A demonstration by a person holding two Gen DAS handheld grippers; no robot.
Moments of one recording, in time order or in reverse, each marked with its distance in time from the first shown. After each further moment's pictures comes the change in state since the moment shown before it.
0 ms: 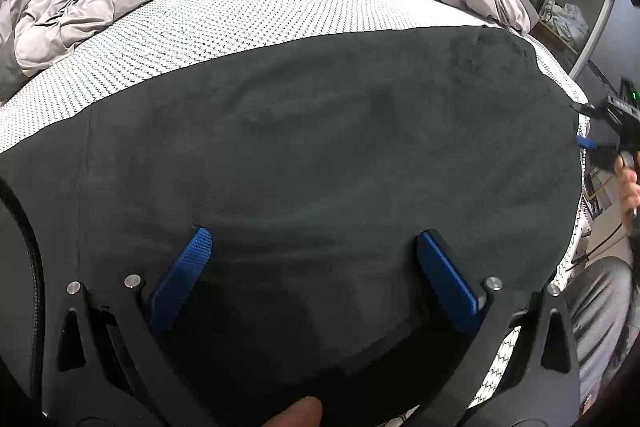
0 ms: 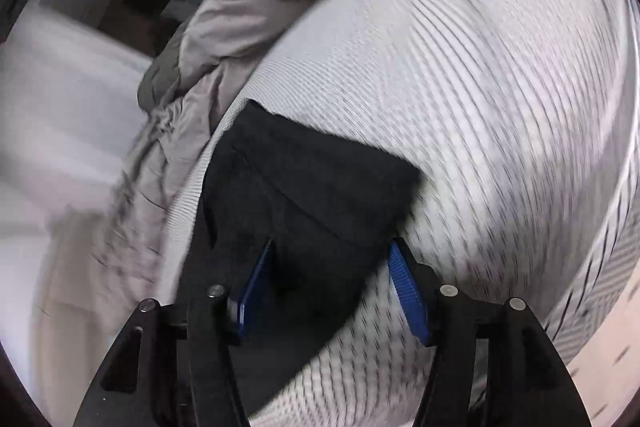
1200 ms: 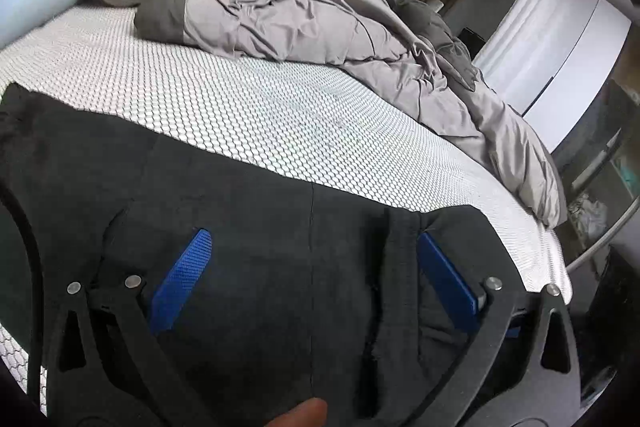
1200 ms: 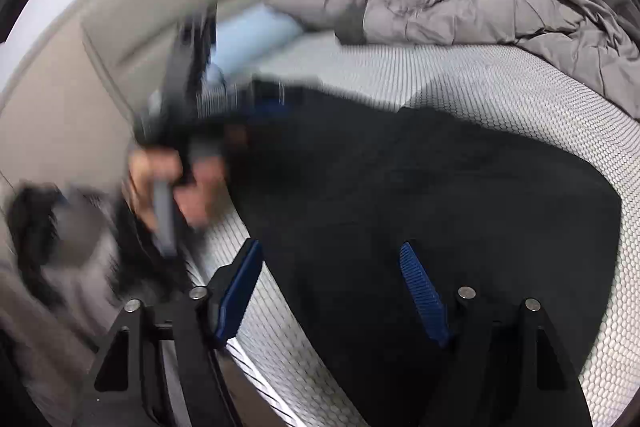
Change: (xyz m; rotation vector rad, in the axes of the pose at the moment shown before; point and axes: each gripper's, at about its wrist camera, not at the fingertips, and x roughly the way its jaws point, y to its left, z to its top) left arm -0.101 0.192 0.002 -0.541 -0.301 0.006; right arm 0.086 0.307 -0.291 -1.330 0.555 0.353
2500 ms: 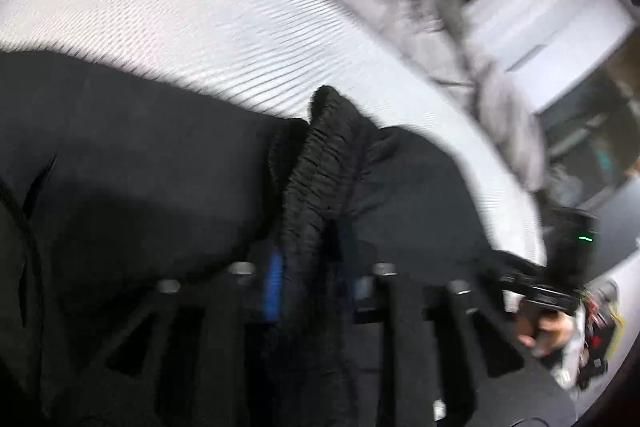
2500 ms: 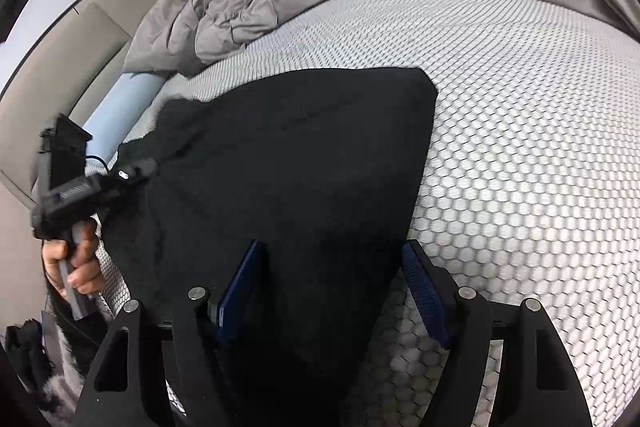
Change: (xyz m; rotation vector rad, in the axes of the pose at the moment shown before) left arm 0.059 0.024 -0.007 -0.050 0.270 -0.054; right arm 0.007 -0.136 -0.020 0.461 -0.010 -0.179
